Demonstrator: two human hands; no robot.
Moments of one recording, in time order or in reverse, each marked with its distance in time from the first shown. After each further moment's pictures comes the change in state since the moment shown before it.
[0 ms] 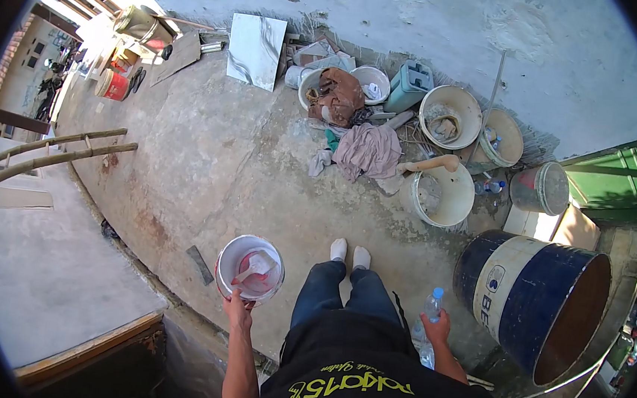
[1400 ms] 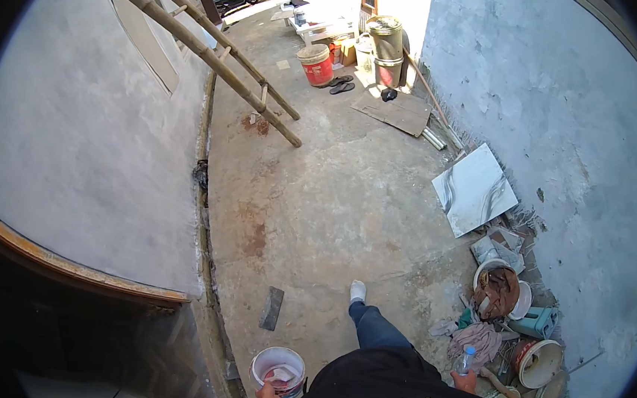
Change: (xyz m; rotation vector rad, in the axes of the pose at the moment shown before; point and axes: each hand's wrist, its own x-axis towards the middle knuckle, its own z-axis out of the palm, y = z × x) left_hand 0.257 0.009 -0.275 -0.730 0.850 -0.516; right_hand 0.048 -0.613 0.180 -0.388 -0.187 -0.410
